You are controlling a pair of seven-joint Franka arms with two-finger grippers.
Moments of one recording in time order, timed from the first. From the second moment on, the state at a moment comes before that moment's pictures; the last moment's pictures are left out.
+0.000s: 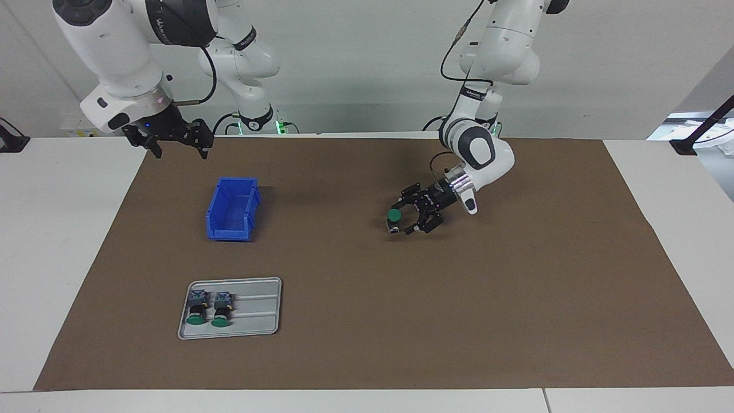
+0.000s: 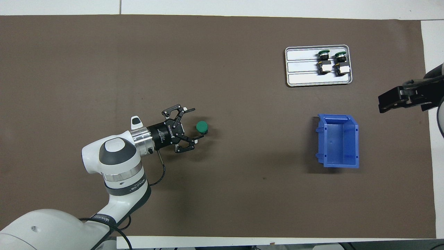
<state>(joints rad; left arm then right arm) -0.50 0.16 -0.07 -2.35 -2.03 2.43 -0.42 0.00 0.00 0.03 -1.60 -0.07 1.45 0.02</state>
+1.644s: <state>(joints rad) -0.45 -0.02 -0.05 -2.44 -1.59 2.57 -0.43 0.00 0.00 0.03 -1.60 -0.07 1.45 0.02</state>
